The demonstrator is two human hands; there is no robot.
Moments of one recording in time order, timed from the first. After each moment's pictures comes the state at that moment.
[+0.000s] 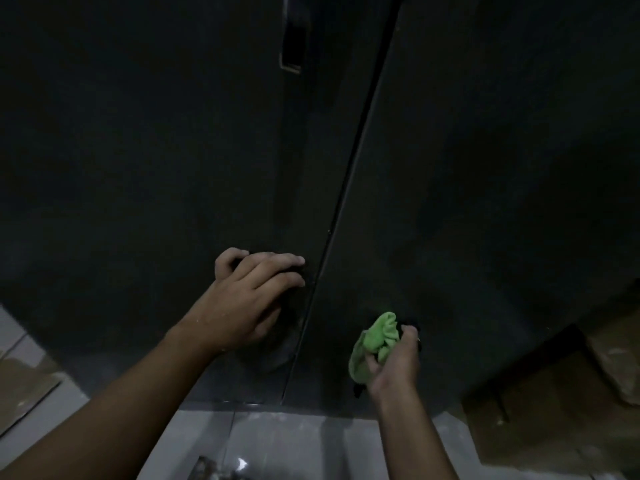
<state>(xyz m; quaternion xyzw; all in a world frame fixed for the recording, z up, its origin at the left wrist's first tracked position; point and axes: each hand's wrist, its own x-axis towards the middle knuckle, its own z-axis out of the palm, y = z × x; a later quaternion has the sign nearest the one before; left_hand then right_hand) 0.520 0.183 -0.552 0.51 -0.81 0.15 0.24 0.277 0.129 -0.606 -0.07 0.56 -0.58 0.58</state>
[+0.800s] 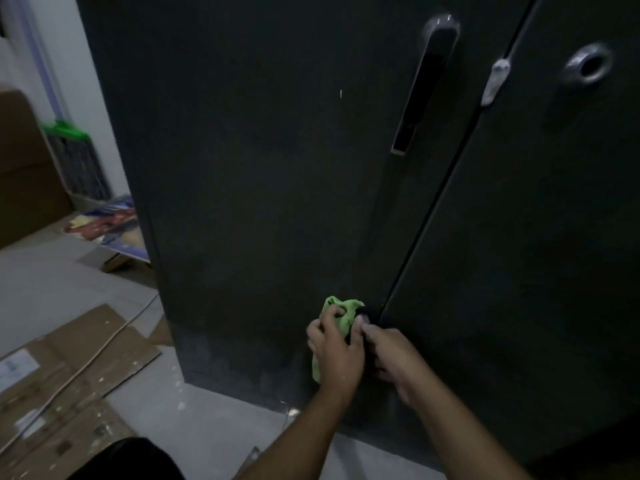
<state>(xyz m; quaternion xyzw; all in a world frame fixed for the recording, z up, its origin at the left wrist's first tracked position) 0.422 0.197 -0.606 0.73 -0.30 -0.20 0.58 0.347 0.176 -0.526 -0.60 0.57 -0.15 0.54</state>
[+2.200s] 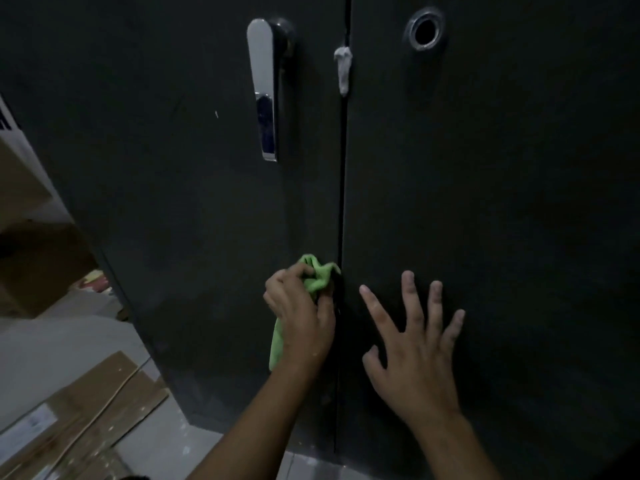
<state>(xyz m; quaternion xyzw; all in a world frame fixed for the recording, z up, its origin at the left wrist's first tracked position) 0.420 0.149 -0.529 0.70 -0.42 0.13 0.56 0.262 0.131 -0.543 -0.85 0.44 -0.28 -0.10</state>
